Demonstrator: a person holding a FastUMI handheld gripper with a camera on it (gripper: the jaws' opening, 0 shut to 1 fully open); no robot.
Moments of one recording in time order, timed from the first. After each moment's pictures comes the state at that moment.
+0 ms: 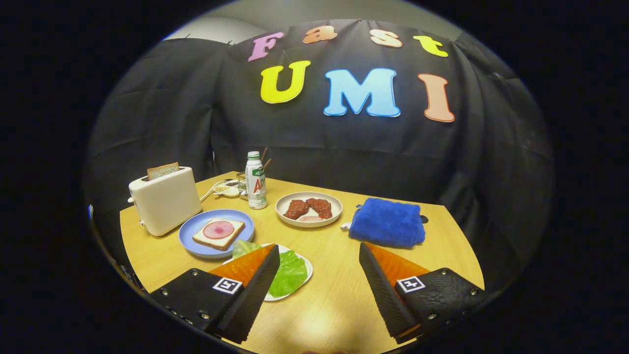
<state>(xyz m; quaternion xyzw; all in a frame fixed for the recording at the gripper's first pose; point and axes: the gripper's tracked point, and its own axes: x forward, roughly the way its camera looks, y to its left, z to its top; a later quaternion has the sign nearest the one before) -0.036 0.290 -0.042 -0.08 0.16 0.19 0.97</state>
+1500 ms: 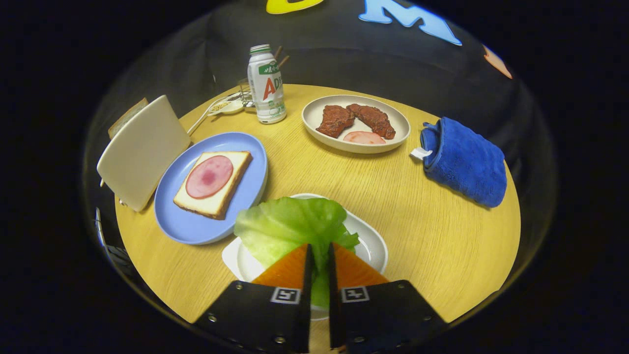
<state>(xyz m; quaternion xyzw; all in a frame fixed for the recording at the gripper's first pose) 0.006 0.377 -0.165 -0.12 0.44 0.20 0.86</state>
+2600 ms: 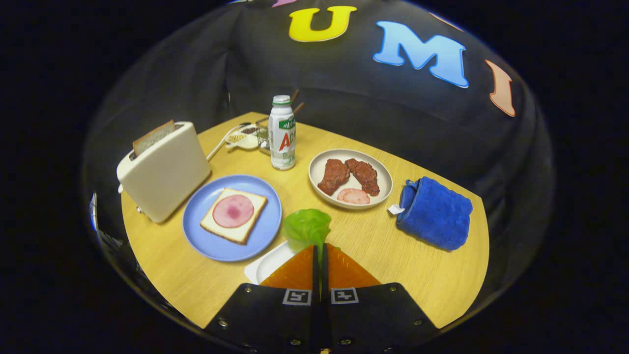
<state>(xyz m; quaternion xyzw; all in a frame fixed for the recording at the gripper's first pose) 0.011 0.383 -0.081 -0.17 0.35 0.21 0.90</state>
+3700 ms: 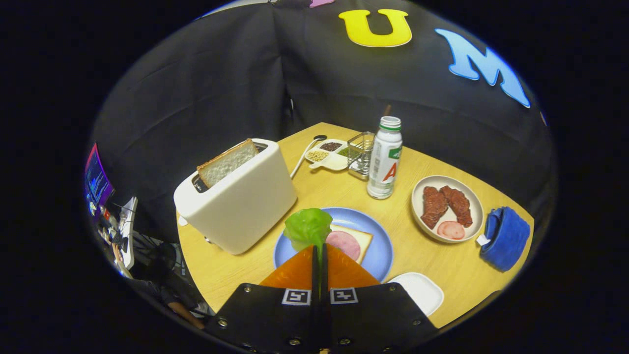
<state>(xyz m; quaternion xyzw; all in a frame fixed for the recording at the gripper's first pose) -0.029 0.559 -0.067 -0.12 0.36 0.39 0.84</state>
